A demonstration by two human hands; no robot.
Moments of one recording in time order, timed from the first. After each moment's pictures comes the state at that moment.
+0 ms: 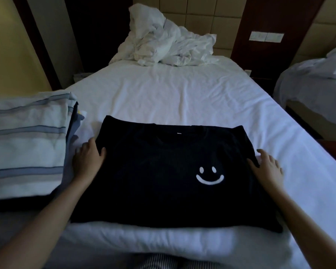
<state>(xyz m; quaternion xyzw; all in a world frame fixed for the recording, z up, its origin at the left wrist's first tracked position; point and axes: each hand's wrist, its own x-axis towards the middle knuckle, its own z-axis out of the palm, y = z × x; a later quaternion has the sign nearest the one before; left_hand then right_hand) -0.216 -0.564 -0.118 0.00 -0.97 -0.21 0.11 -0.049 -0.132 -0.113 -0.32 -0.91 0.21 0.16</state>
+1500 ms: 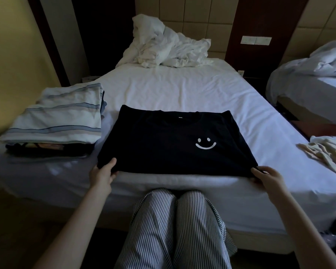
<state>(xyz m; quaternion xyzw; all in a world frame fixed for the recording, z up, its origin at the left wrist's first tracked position) -0.021 -0.587 -0.125 0.23 -0.55 -0.80 0.02 0.131 -0.190 -0.112 -0.36 -0.67 0.62 0.20</state>
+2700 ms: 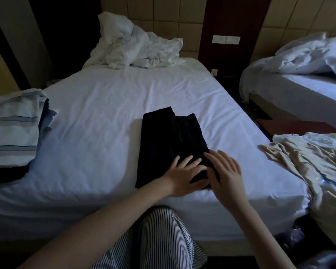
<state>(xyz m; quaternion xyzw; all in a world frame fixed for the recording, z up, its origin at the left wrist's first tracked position) 0.022 -0.302 -0.109 -0.51 -0.86 -0.07 -0.06 0.124 -0.179 -0.102 -0.05 -0.91 0.14 0.39</state>
